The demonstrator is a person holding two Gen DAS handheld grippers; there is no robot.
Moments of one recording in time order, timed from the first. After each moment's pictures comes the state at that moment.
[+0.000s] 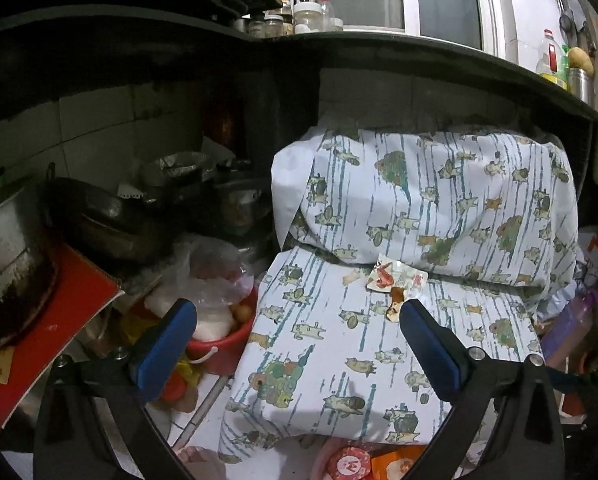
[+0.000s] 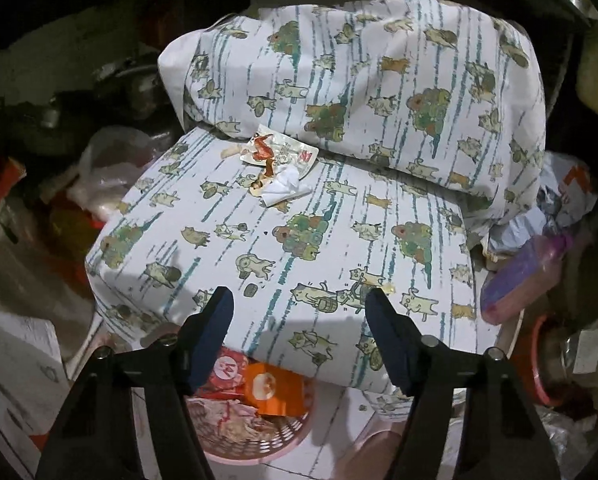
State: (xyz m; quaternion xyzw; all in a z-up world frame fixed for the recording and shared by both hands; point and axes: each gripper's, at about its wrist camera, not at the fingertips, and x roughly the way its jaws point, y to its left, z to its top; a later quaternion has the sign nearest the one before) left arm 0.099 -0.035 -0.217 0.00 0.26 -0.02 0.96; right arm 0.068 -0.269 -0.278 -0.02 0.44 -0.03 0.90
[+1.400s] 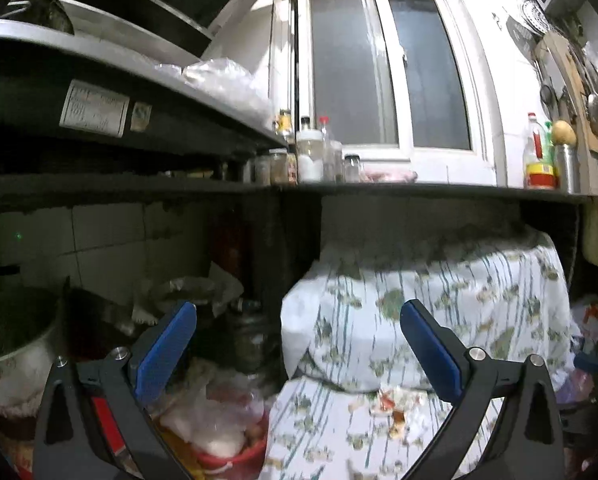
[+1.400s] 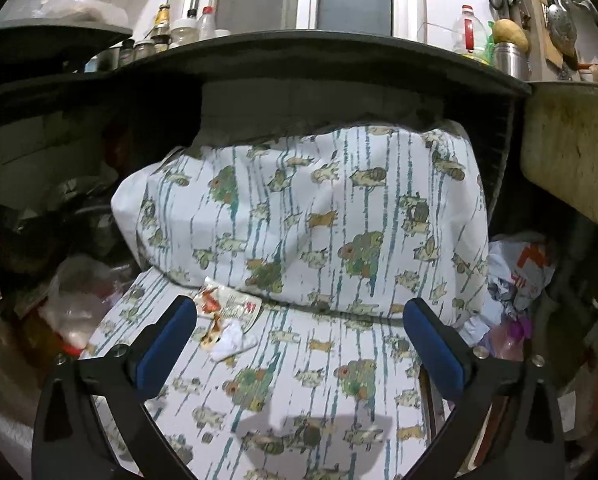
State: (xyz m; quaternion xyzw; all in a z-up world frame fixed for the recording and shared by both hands) left arm 0.096 -0.020 -0.105 0.00 0.06 -0.02 1.00; right arm 0.108 -0.311 -0.187 -0.02 0.24 -0.10 0.97
